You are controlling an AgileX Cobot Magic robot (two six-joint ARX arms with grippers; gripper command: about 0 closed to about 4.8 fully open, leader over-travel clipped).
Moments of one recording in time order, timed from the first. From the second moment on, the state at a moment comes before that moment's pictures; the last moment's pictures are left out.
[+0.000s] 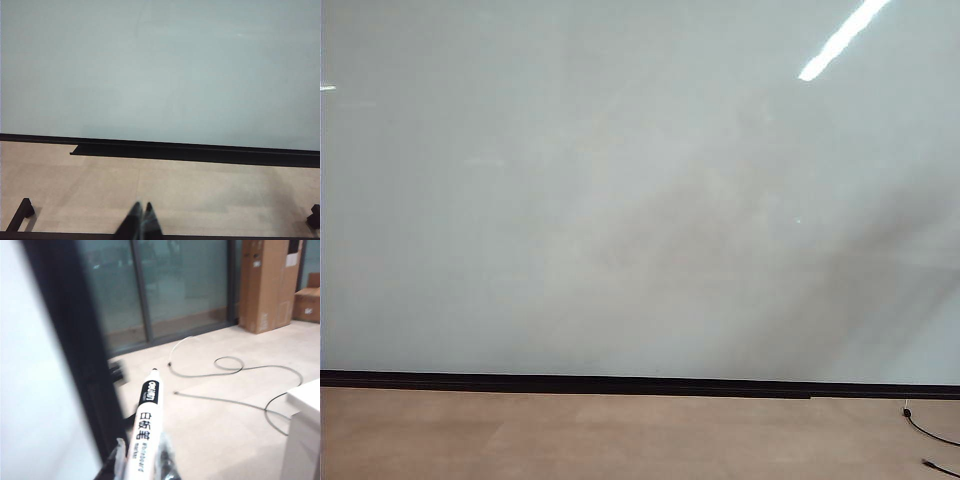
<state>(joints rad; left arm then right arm) 0.00 0.00 0.00 -0.15 0.02 -0.01 -0.24 1.28 0.25 1.09 0.19 0.13</state>
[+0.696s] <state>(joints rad) 0.00 0.00 0.00 -0.15 0.02 -0.01 0.54 0.92 0.25 0.73 0.29 0.11</state>
